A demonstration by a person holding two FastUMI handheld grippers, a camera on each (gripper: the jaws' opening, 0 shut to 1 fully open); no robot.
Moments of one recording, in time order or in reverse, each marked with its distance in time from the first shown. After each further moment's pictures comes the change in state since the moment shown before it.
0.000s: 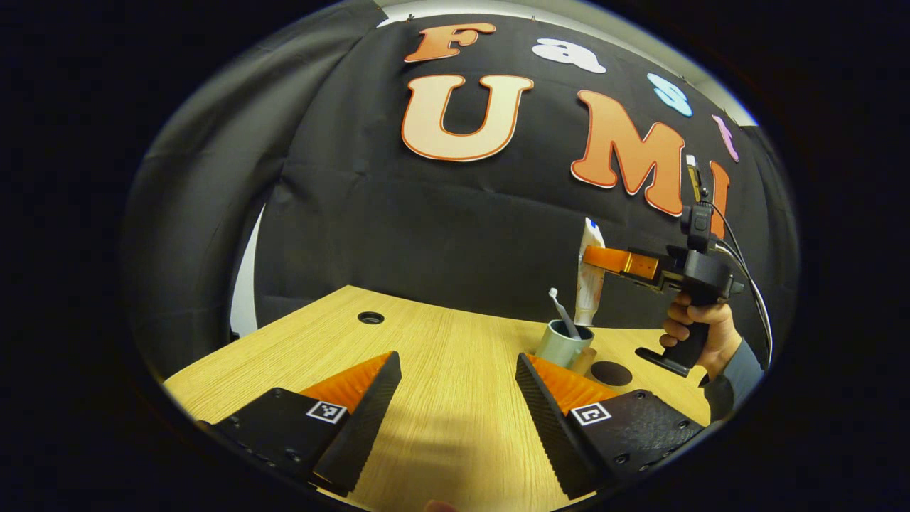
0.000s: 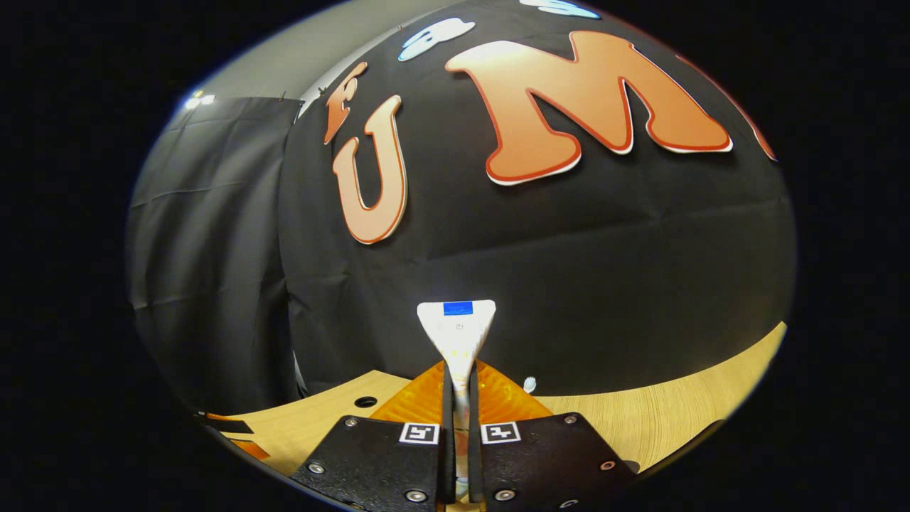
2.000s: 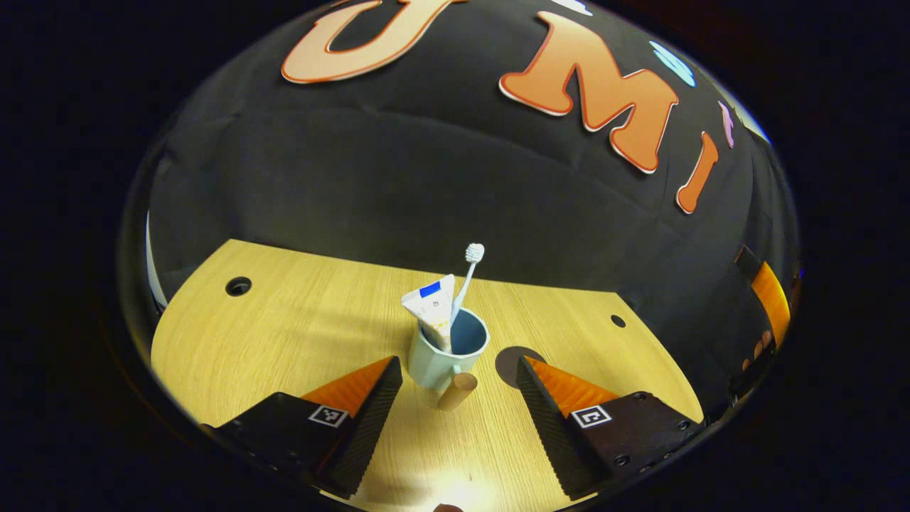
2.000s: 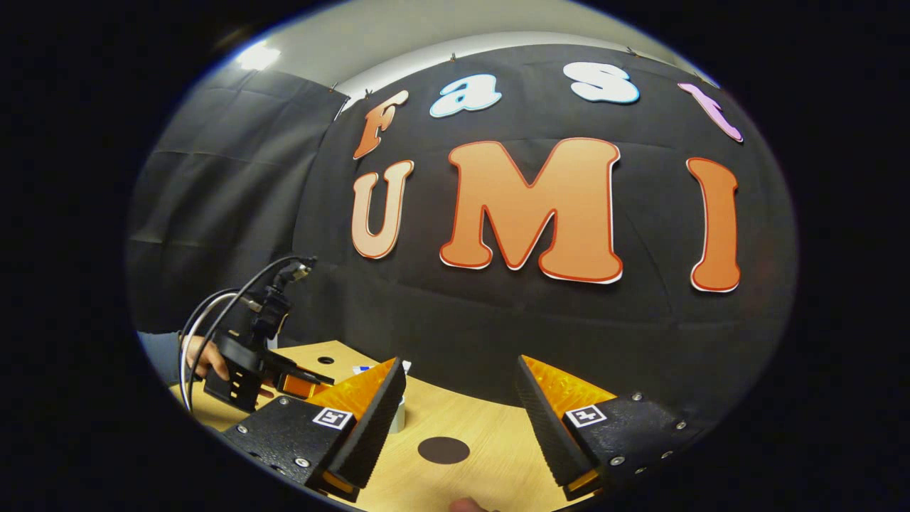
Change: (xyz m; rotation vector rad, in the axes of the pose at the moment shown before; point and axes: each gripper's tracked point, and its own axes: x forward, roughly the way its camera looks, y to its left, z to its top) left arm 0.107 -0.172 0.001 -0.011 0.445 -0.267; right arm -0.238 -0.091 0.113 -0.339 -0.054 -0.103
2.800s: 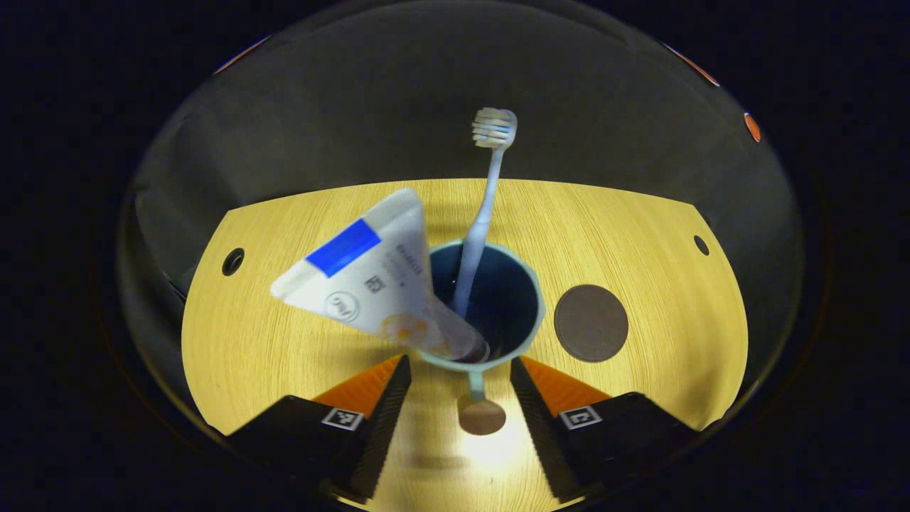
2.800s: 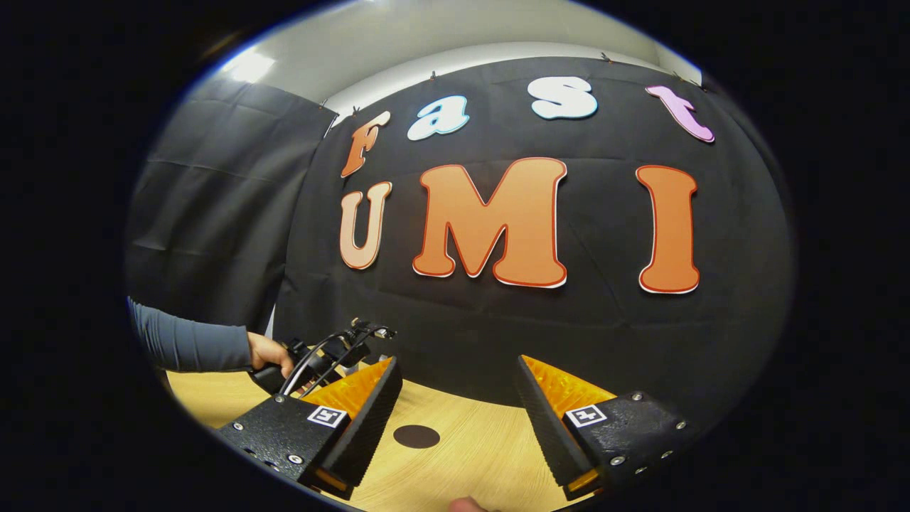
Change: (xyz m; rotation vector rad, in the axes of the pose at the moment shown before) left arm 0.080 0.012 -0.051 0.107 0.422 0.244; right arm -0.065 -0.054 0.001 0.026 -0.046 -0.031
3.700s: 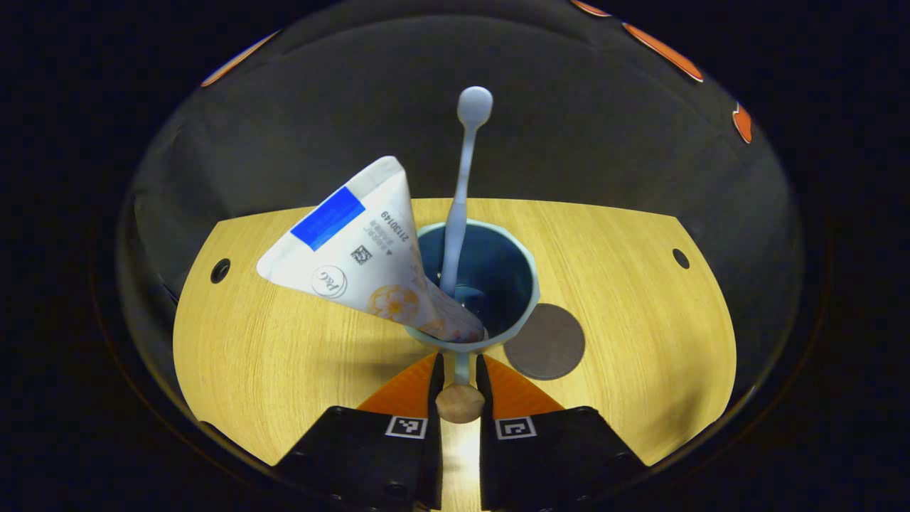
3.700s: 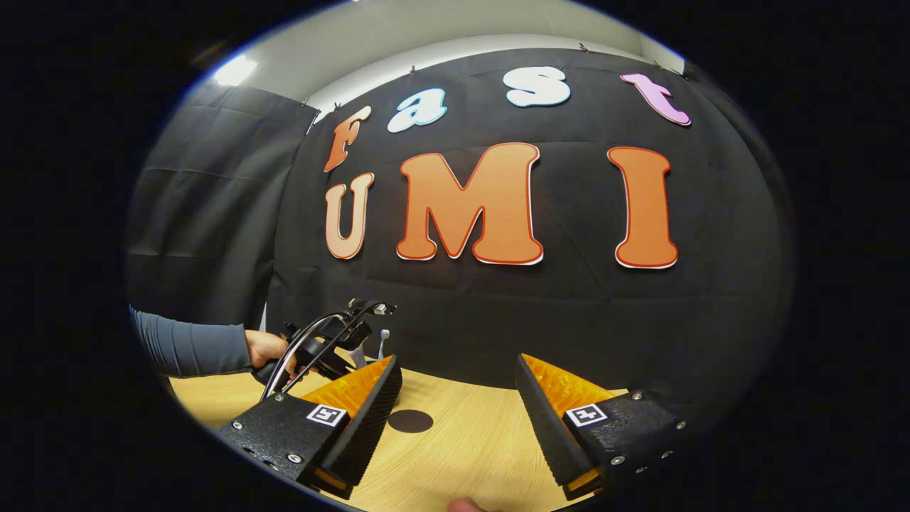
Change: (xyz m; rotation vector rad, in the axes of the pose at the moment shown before) left arm 0.001 -0.009 0.010 0.010 -0.082 -0.053; right arm -0.031 -0.022 -0.025 0.041 0.049 -0.068
